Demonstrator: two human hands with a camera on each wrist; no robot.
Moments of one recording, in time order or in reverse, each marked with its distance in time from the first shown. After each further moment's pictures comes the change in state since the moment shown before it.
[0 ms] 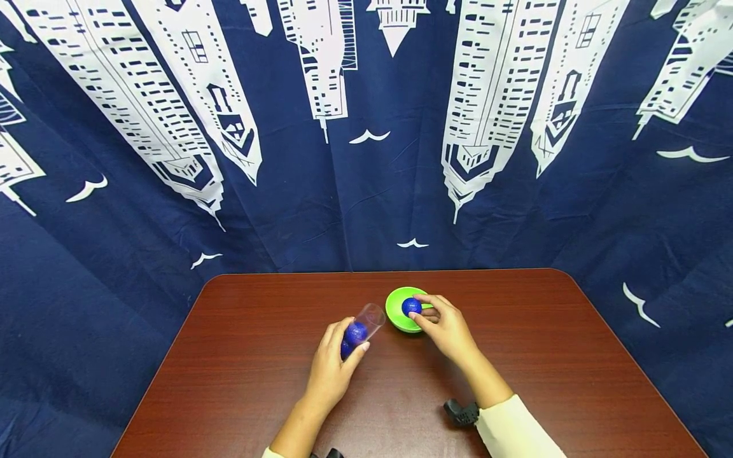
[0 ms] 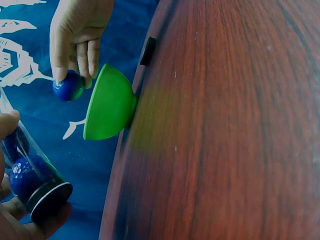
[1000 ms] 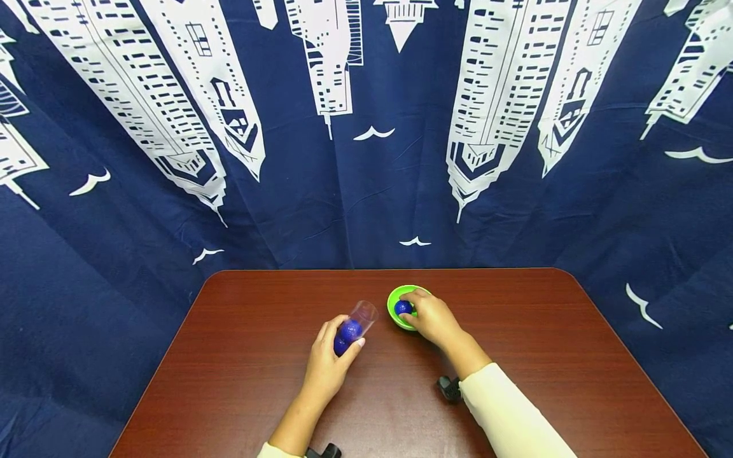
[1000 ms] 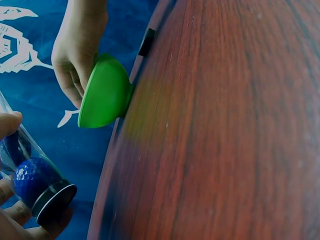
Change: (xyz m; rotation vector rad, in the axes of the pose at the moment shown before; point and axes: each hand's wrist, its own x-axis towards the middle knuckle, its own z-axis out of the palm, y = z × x) left_hand 0.002 -0.015 0.000 -0.090 0.028 -0.122; right_hand 0.037 0.011 0.021 -0.629 -0.168 -0.219
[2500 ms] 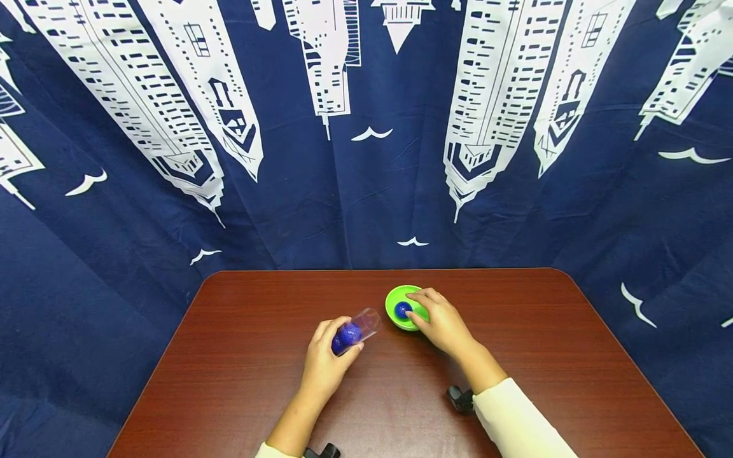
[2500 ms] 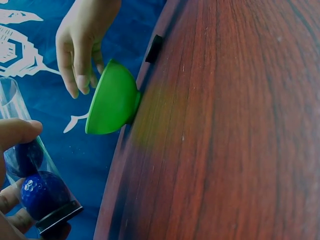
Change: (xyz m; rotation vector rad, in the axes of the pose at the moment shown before) left_hand 0.001 0.006 -0.001 0.002 0.029 0.029; right_hand -0.025 0.005 -0.015 0.101 0.165 -0.061
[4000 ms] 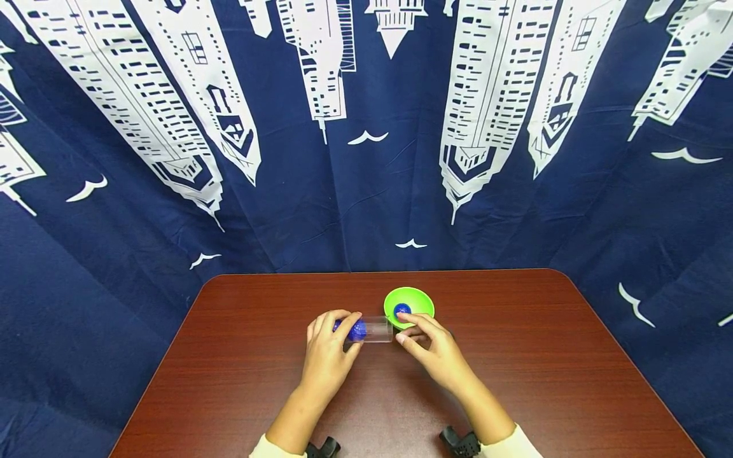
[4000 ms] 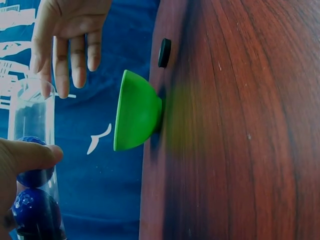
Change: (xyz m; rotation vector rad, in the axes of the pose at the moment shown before) left_hand 0.012 0.027 -0.007 0.426 0.079 0.389; right_hand -0.041 -0.063 -0.017 0.599 0.019 0.114
